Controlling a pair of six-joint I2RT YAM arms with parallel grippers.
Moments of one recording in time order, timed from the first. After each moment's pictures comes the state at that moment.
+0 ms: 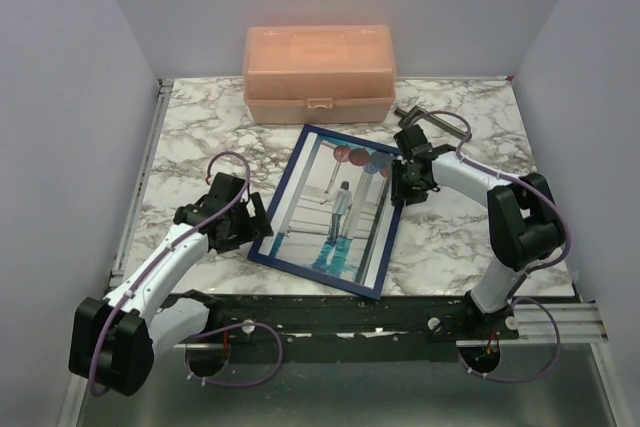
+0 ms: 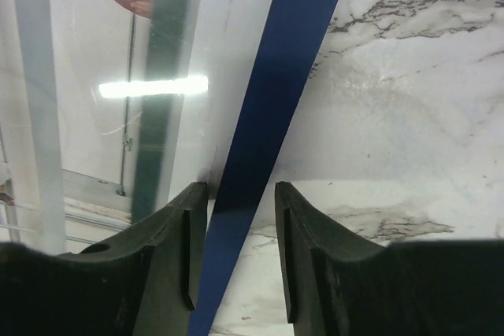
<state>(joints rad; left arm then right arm) -0.35 1.00 0.64 -0.71 0.02 -0.68 0.39 1.73 1.09 -0.58 0.07 0.43</state>
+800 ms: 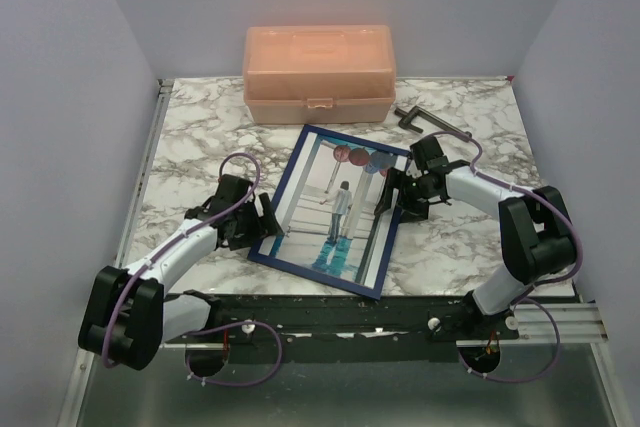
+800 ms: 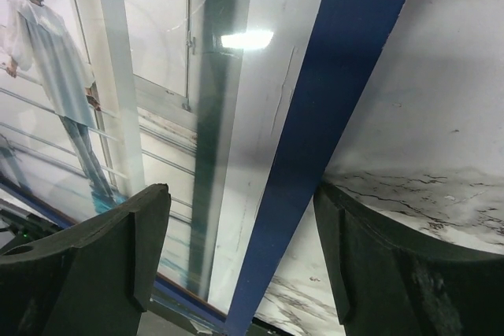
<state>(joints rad) -0.33 1.19 0.55 -0.42 0.17 -0.67 0.33 1.63 0.91 -0.46 -0.32 0.55</state>
